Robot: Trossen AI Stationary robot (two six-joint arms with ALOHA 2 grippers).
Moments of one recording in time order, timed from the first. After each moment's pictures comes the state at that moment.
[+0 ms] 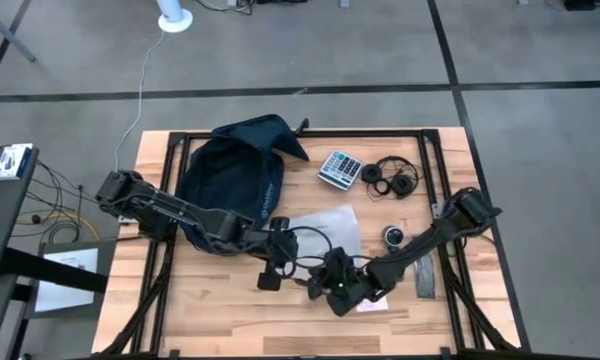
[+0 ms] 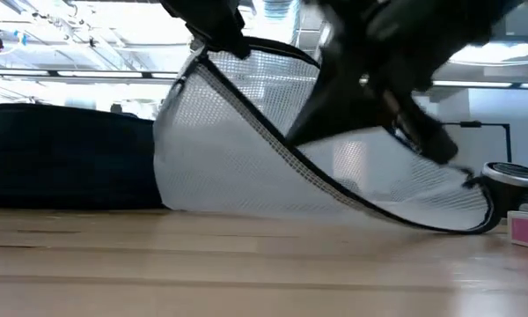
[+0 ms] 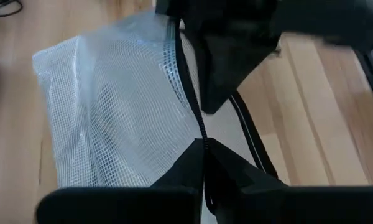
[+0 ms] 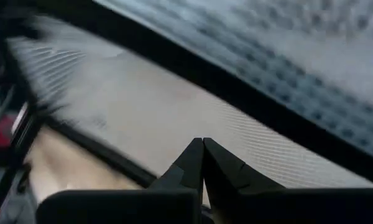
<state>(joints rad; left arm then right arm) -0.31 1.64 1.30 -0.55 -0.14 -0.09 0.55 1.93 1.16 -0.12 0.72 1.54</state>
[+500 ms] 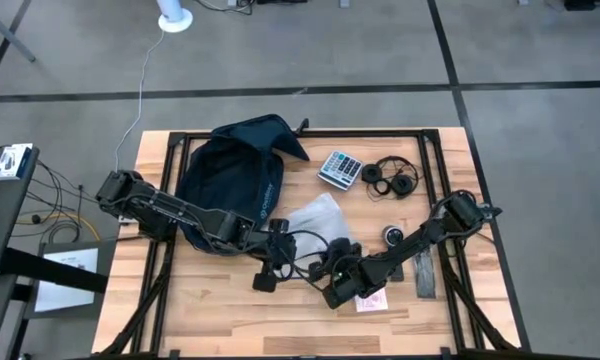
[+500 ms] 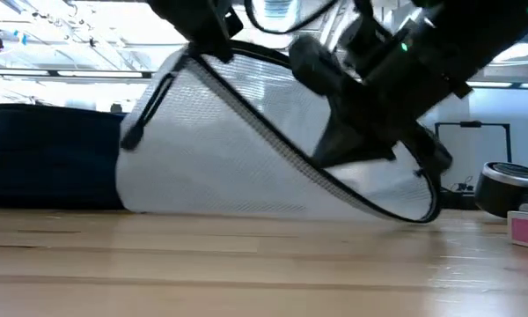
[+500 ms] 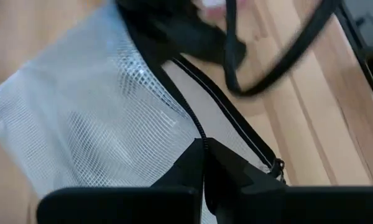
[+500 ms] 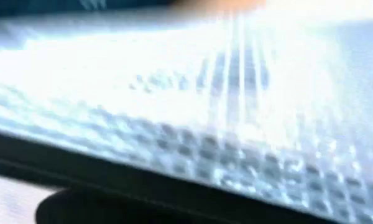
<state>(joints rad) -0.31 1.64 1.30 -0.61 -0.07 -0.02 0.51 1.99 1.16 -0.33 0.93 1.55</state>
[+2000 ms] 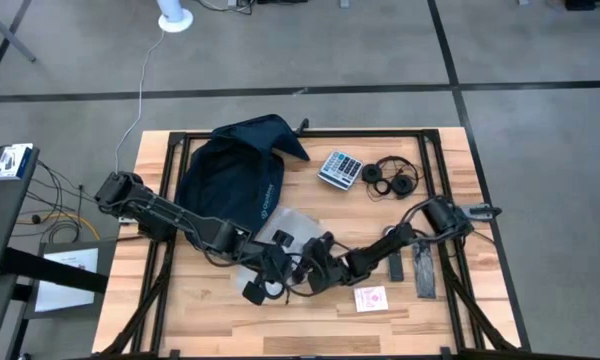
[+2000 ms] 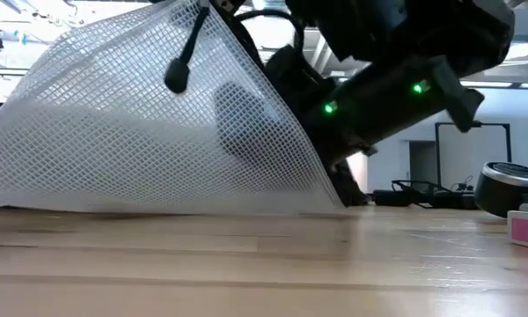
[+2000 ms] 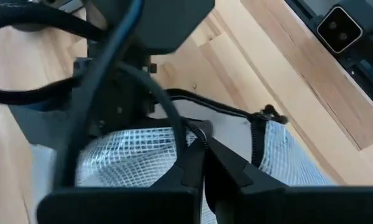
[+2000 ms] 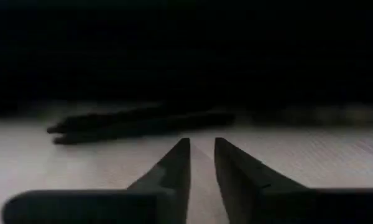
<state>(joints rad) -0.38 1.64 1.30 -0.57 -0.07 0.18 0.40 2.18 1.14 0.40 0.89 0.75</state>
